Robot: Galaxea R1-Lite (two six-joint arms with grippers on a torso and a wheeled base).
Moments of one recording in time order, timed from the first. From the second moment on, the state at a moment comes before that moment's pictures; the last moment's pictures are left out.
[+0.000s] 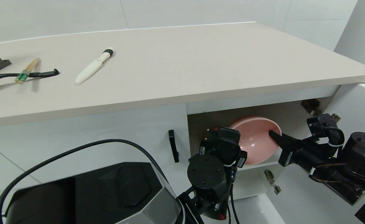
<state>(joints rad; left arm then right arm) -0.98 2.34 -1.02 -1.57 0.67 0.23 0.38 1.82 -0.30 -1.57 0.00 0.02</state>
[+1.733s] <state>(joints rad) -1.07 1.69 -0.12 -1.57 -0.08 -0.09 0.37 1.84 -0.26 -1.57 0.00 0.07</state>
